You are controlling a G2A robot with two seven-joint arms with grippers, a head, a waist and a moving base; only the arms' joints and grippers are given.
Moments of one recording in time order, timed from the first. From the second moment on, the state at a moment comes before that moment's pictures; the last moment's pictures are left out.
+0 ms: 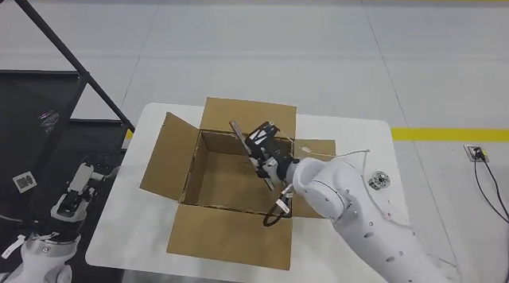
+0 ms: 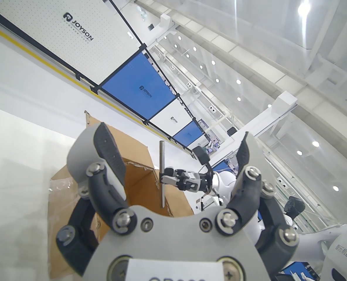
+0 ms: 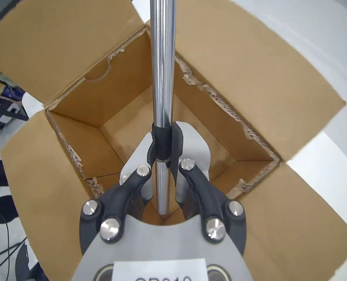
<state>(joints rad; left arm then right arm) 1.55 -1.11 -1.92 -1.87 -0.18 -0.59 -0.37 -0.62 -1.29 0.83 -1.56 -0.91 -0.07 0.87</state>
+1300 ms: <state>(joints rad) 1.57 -1.11 -1.98 -1.82 -0.25 -0.61 -0.42 -0.24 -1.71 0.40 -0.56 -0.81 -0.11 0.88</state>
